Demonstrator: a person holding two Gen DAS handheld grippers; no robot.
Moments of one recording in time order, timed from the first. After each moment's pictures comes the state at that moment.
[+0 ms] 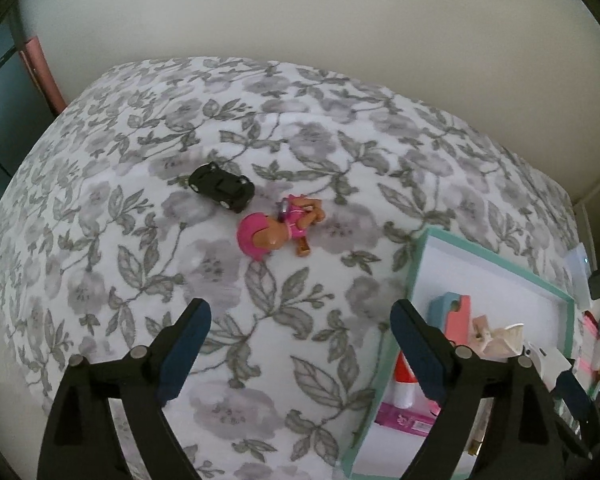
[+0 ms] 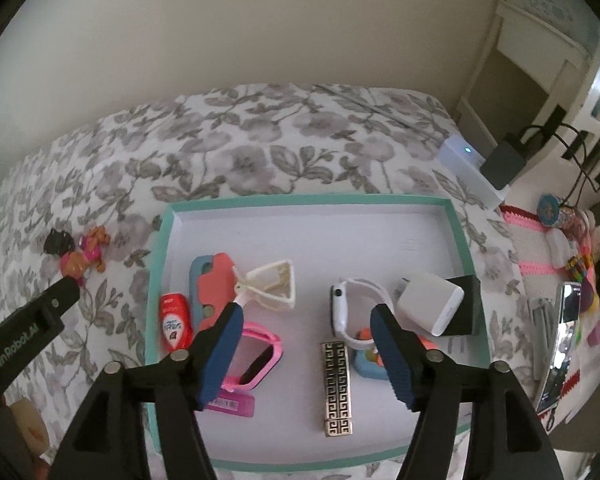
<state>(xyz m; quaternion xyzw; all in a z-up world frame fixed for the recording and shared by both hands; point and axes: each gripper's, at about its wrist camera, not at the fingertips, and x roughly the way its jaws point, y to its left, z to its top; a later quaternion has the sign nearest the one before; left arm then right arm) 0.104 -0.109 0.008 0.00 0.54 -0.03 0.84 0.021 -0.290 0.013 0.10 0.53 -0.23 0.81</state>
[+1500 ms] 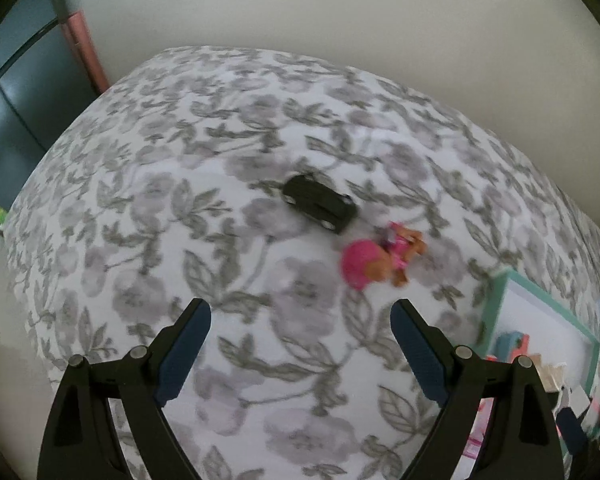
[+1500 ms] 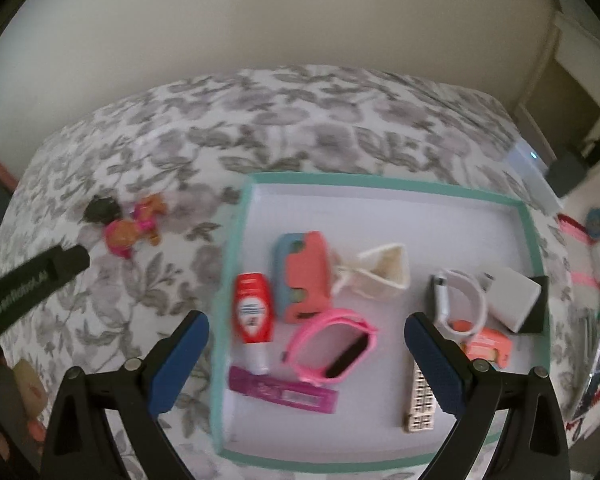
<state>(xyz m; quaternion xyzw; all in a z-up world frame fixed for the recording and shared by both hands) 0.129 -0.036 0.008 -0.02 0.54 0.05 0.84 0.043 -0.235 -0.001 0.11 0.54 -0.13 0.83</state>
